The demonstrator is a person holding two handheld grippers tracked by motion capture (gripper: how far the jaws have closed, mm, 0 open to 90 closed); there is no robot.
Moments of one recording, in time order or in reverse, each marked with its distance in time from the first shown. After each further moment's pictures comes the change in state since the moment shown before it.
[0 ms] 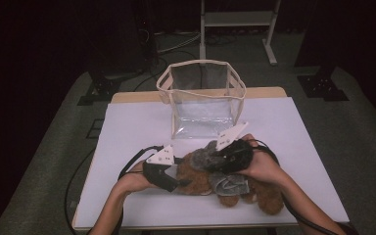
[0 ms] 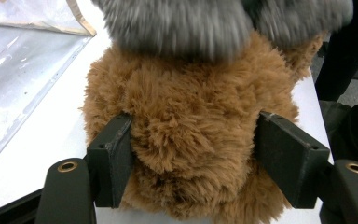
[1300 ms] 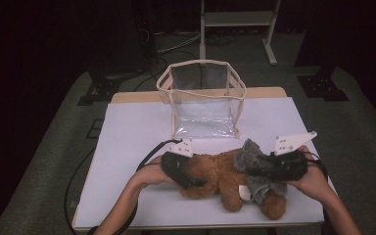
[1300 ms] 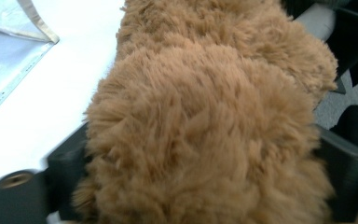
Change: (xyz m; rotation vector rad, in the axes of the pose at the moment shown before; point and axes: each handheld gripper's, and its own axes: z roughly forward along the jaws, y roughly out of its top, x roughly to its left) left arm 0.012 0.029 0.042 0.024 -0.111 -0.071; right arm 0.006 -0.086 -0.083 -0.164 -0.106 0.145
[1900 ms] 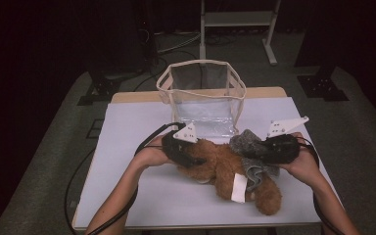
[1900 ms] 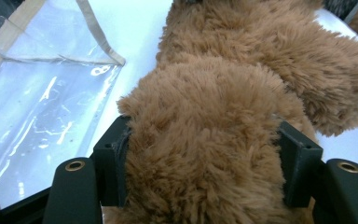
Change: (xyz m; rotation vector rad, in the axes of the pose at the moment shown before) left arm 0.022 0.042 -0.021 0.126 0.150 0.175; right arm -0.030 0.018 0.015 -0.003 -0.066 0.031
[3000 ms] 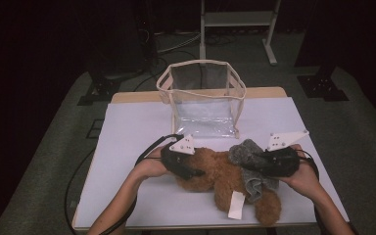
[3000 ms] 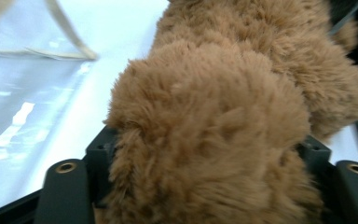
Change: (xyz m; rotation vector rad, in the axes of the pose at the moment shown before) left arm -0.021 -0.020 0.008 -0.056 -0.004 -0.015; right arm 0.023 -0.018 0.003 -0.013 0.026 0.003
